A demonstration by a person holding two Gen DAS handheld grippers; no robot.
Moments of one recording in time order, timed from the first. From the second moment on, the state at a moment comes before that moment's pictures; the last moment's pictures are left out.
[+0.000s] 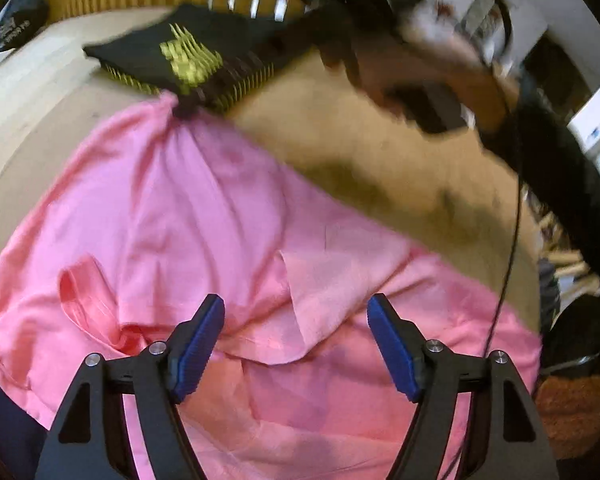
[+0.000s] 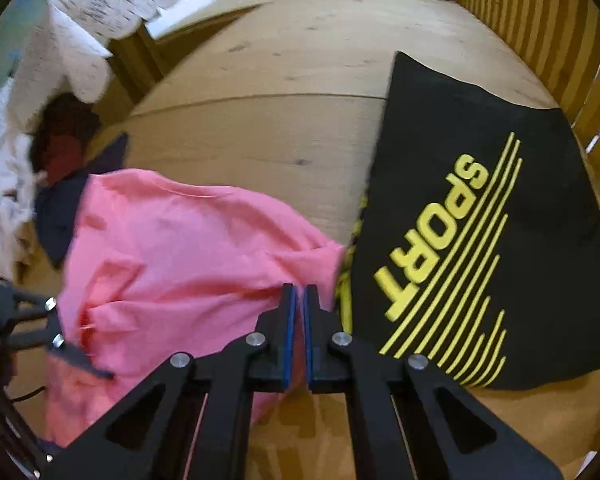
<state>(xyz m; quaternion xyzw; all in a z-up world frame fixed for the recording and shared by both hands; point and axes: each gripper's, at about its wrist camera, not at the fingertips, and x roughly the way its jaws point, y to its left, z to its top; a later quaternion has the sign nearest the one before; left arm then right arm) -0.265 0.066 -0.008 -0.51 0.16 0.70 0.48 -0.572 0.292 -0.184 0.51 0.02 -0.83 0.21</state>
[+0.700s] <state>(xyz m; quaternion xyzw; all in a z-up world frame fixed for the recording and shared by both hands) -0.247 0.114 -0.050 -0.50 0.14 0.66 0.54 -0.557 0.313 -0.167 0.49 0.05 -0.84 0.22</state>
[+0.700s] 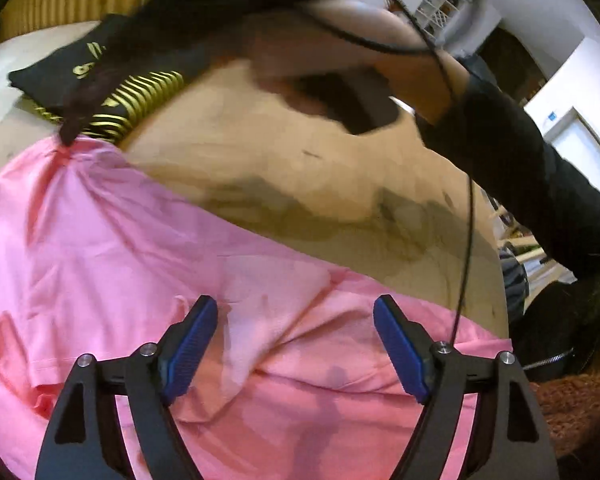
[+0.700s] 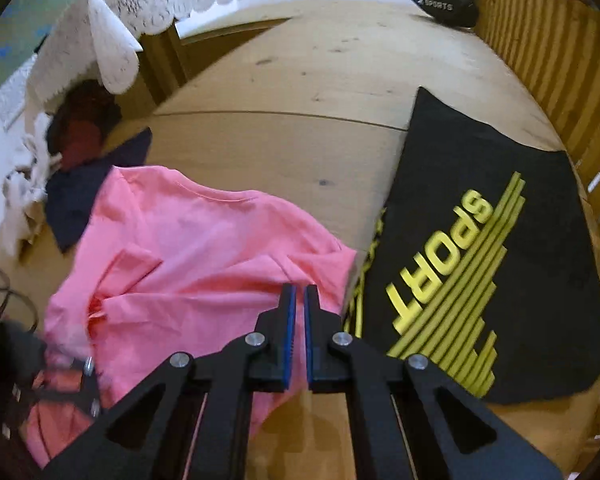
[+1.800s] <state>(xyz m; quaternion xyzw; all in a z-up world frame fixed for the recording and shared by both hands) -0.271 -0.013 -0.040 -0.50 0.10 0.77 0.38 -0.535 0.311 -0.122 0.50 0.10 -0.84 0.19</state>
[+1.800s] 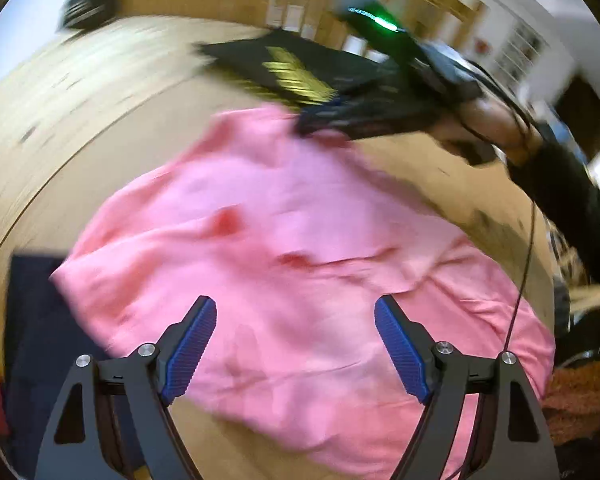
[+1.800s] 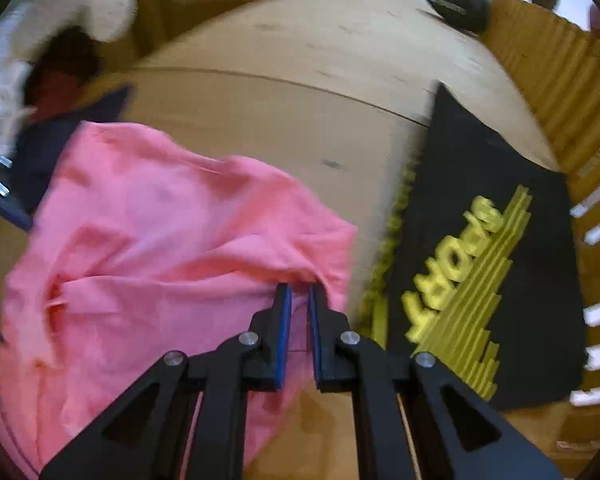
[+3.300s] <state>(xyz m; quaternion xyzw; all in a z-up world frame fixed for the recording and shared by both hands) 0.174 -0.003 -0.046 -0.51 0.07 0.75 0.41 -0.006 0.294 -0.126 0.43 0.01 -0.86 0.27</state>
